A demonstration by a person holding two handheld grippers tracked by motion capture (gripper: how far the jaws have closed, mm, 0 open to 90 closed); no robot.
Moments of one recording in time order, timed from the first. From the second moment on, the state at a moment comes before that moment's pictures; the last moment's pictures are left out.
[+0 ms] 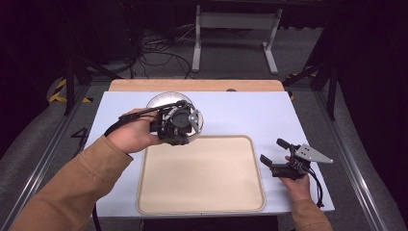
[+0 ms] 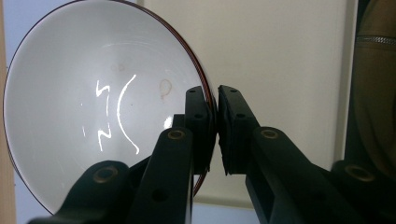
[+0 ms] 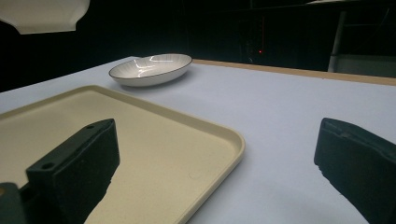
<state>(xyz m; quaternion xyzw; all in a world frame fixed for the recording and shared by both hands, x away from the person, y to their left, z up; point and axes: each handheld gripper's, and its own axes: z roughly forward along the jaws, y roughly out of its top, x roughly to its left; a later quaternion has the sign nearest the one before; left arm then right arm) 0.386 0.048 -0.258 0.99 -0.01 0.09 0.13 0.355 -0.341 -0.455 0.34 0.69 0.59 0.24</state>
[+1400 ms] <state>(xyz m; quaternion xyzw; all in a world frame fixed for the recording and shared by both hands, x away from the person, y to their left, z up) 0.347 0.012 -0.289 0.98 -0.11 0.08 0.14 0.355 -0.341 -0.455 0.34 0.69 0.59 0.24</state>
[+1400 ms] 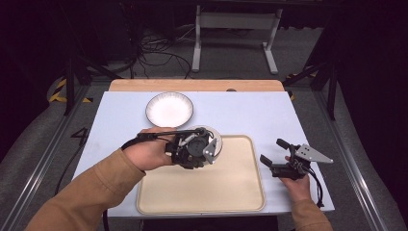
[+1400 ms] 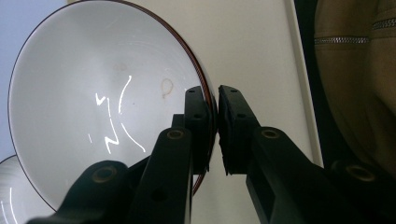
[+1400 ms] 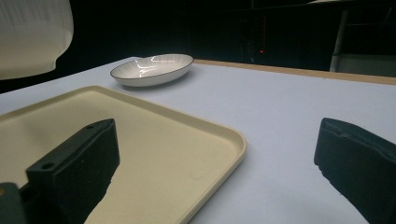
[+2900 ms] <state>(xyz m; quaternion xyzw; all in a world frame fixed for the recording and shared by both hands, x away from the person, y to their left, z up) 0.355 -0.006 -0.354 0.99 -0.11 0.04 0.10 0.355 -0.341 -0.455 0.34 0.69 0.60 0.23</state>
